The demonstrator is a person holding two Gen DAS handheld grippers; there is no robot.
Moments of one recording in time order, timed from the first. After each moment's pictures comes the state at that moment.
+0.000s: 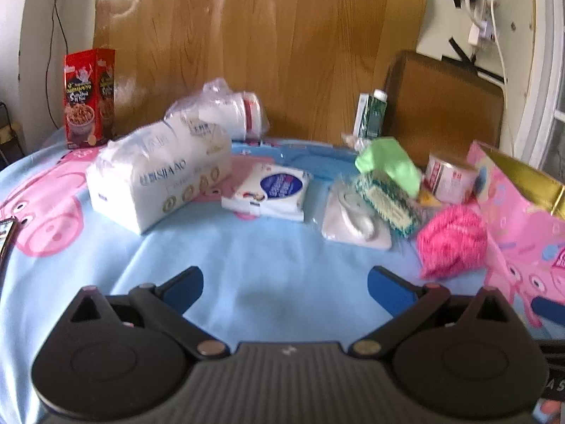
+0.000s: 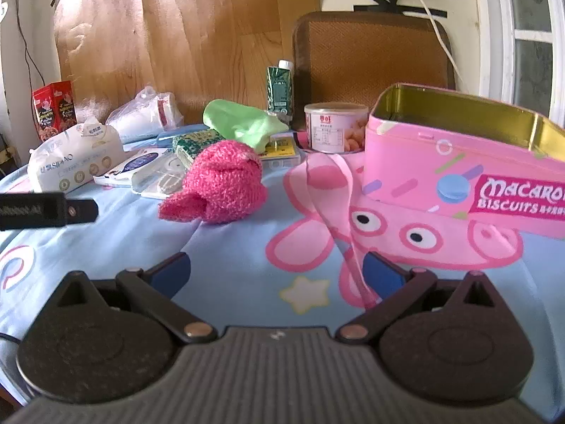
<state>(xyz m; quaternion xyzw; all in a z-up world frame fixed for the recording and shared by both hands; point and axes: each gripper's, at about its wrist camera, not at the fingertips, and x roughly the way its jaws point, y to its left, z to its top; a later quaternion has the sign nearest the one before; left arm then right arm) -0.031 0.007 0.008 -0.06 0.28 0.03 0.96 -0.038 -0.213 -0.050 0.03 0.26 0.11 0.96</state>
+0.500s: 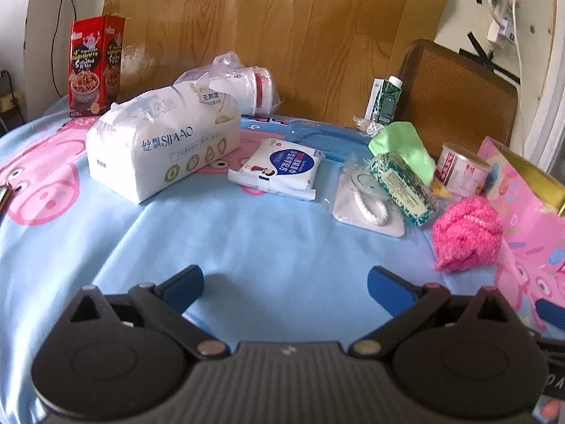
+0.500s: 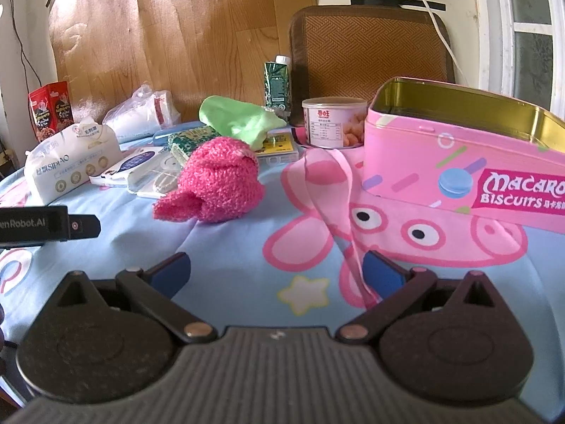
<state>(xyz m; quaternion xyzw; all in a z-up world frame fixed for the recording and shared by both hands) -0.023 0.016 -0.007 -0.10 0.31 0.03 0.94 -0.040 -0.217 -0.057 0.04 0.26 0.11 0.96</state>
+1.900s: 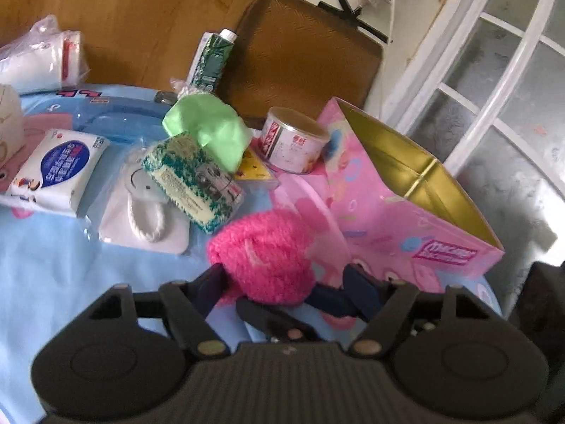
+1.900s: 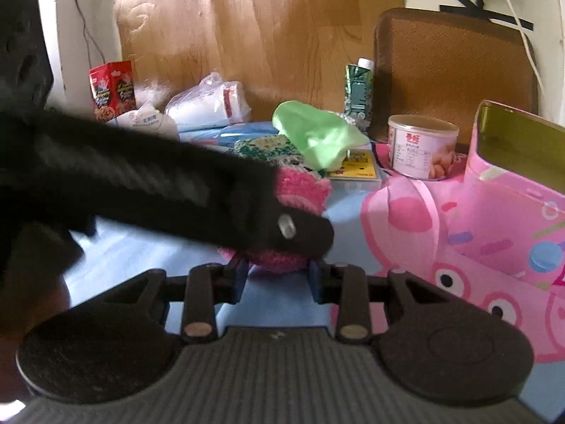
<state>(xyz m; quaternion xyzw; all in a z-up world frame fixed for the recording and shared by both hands) 0.034 -0.062 0.009 -0.13 0.36 -0.23 0.90 0.001 -0.200 -0.045 0.01 0.26 0.23 0.94</state>
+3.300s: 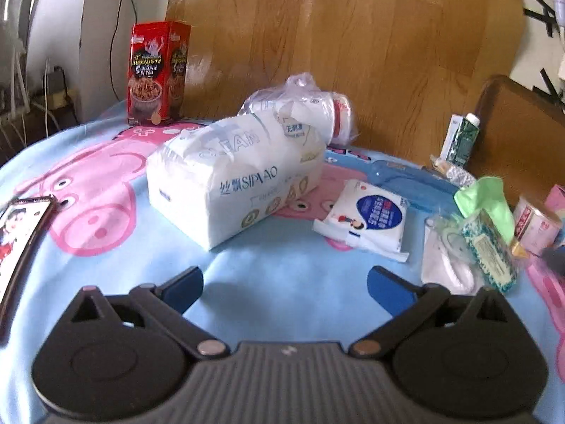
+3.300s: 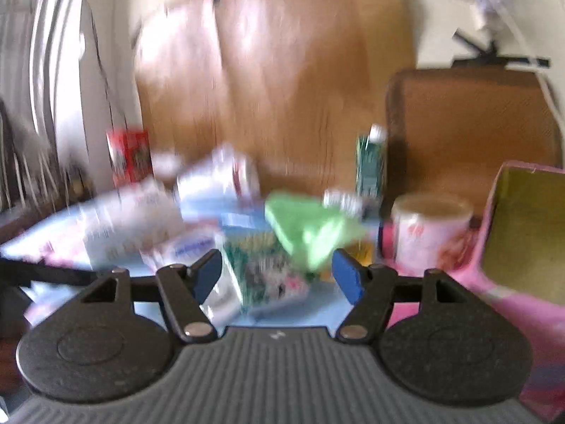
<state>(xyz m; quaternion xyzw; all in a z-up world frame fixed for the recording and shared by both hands) -0.008 0.048 -0.015 -0.11 0.30 0.16 0.93 0.064 -0.215 -0.025 0.02 0.17 0.29 0.94</state>
